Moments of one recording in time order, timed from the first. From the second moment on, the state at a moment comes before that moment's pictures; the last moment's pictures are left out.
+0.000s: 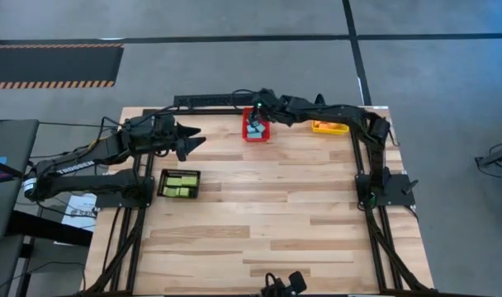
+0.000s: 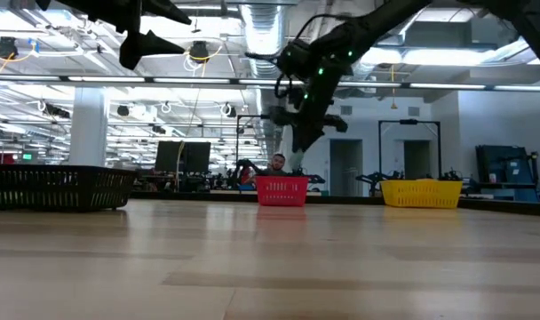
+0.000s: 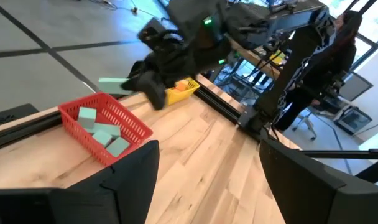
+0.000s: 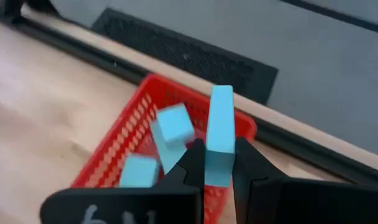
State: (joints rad) left arm 0.37 0.71 0.69 -0.20 0.03 -0.50; right arm -0.48 1.97 1.56 -0.49 0.41 0.49
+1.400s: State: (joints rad) left arm 0.37 0.62 0.69 -0.15 0.15 -0.38; right arm -0.49 1.82 1.55 -0.53 0.18 0.47
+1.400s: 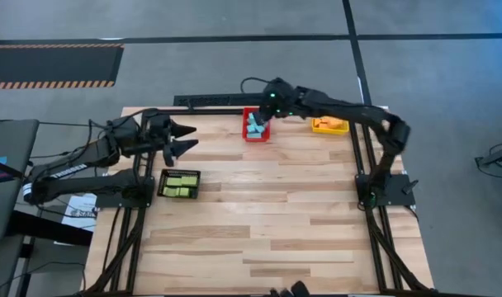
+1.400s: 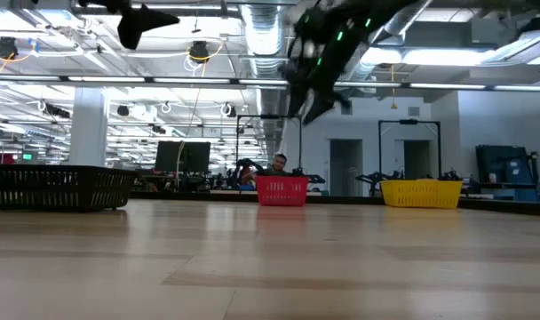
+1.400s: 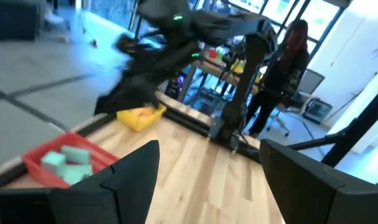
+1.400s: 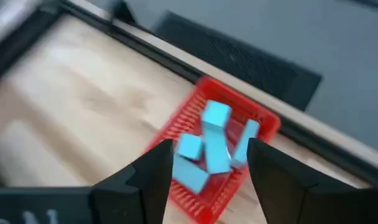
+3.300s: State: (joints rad) left arm 0.05 0.10 0.22 -0.10 -0.30 -0.26; right arm -0.25 0.21 0.09 0.12 -0.16 0.23
